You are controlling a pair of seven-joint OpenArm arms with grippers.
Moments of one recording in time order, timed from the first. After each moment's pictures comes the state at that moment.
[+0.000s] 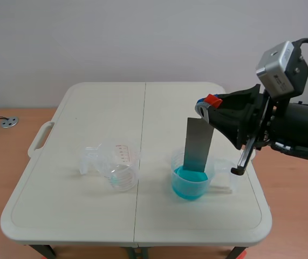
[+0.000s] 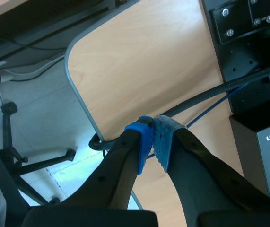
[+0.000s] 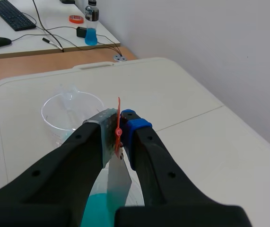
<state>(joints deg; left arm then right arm) 58.8 -23.7 -10.8 84.8 -3.1 -27.4 3.1 -4.3 32.1 -9.5 89.2 2.4 45.3 24.9</state>
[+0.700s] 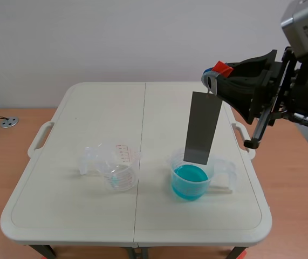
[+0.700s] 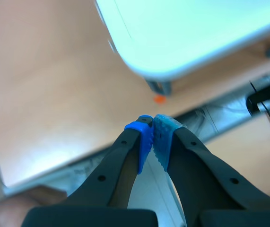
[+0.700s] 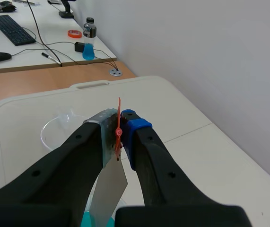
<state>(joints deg) 56.6 -23.9 -27.3 102.9 -3.1 -27.4 -4.7 -4.4 36.9 -7.7 97.7 14.7 45.3 16.9</state>
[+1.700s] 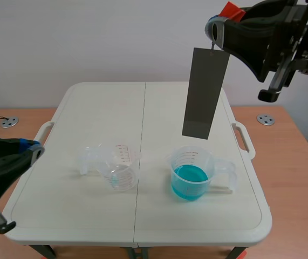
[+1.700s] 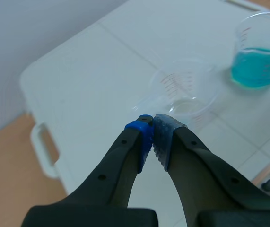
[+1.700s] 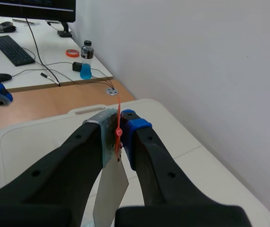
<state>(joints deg) 34.3 -23.8 -11.3 110.3 -1.9 -35.4 -5.6 -4.4 37.6 -1.3 110.3 29.8 45.3 0.8</state>
